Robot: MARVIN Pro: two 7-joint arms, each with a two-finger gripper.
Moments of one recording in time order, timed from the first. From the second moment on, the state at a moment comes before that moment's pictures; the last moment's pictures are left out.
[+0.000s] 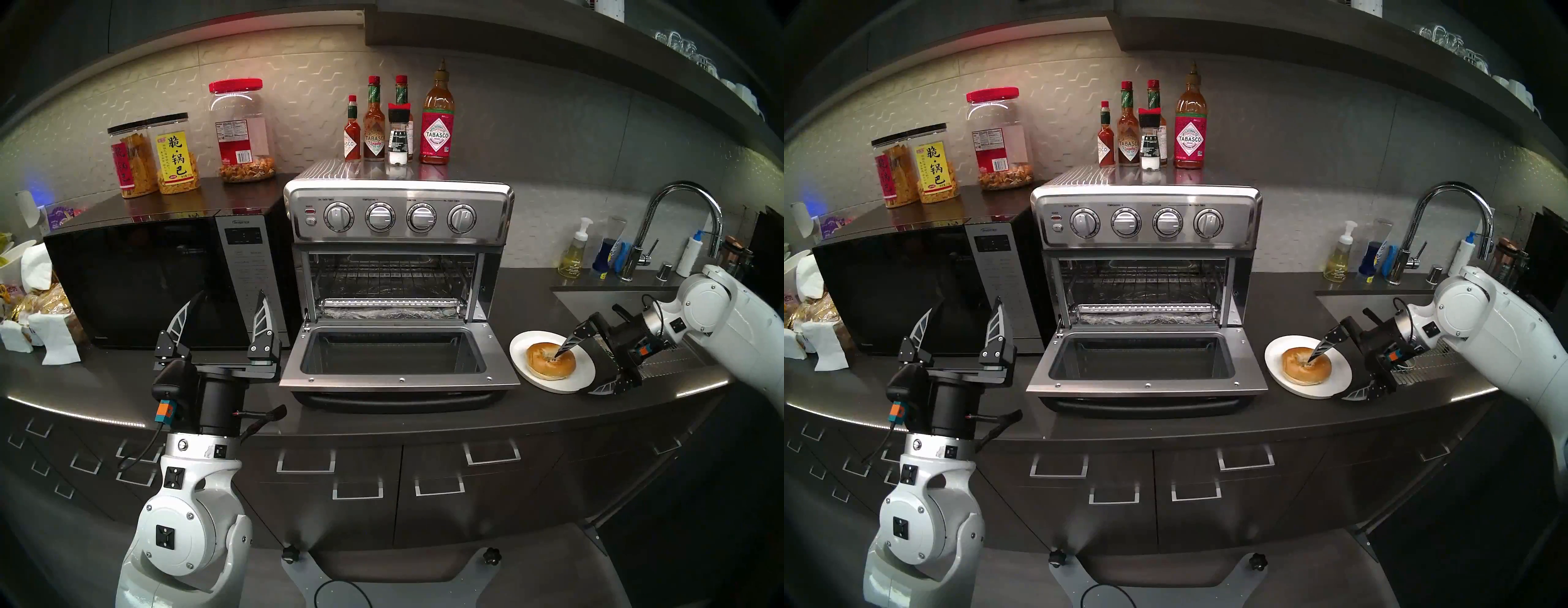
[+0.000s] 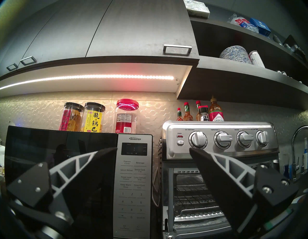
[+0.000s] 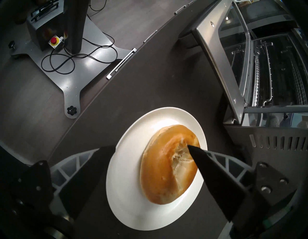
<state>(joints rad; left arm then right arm) 2.17 -1.46 -1.60 -2.33 -0.08 -0.38 0.10 -0.62 -0.31 0.59 -1.38 0.02 -0.75 1.08</state>
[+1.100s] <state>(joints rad) 2.17 -1.46 -1.60 -2.33 -0.08 -0.38 0.10 -0.42 -0.36 0.34 -1.30 0.07 -0.76 1.07</state>
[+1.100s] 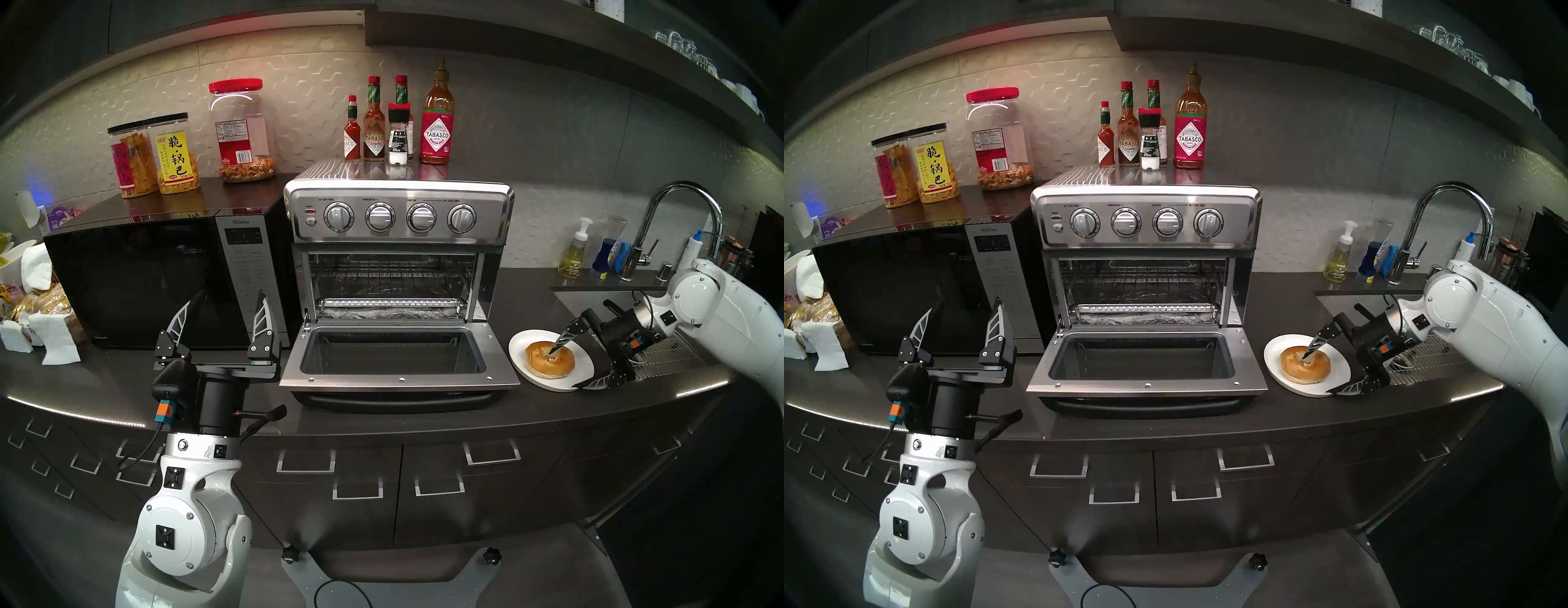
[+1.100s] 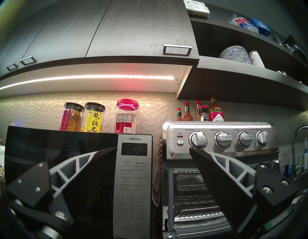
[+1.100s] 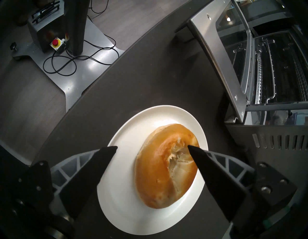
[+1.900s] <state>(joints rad) 2.17 -1.46 -1.60 -2.33 -0.08 -0.38 0.10 -0.30 -0.41 0.17 -1.22 0.09 -0.78 1.06</state>
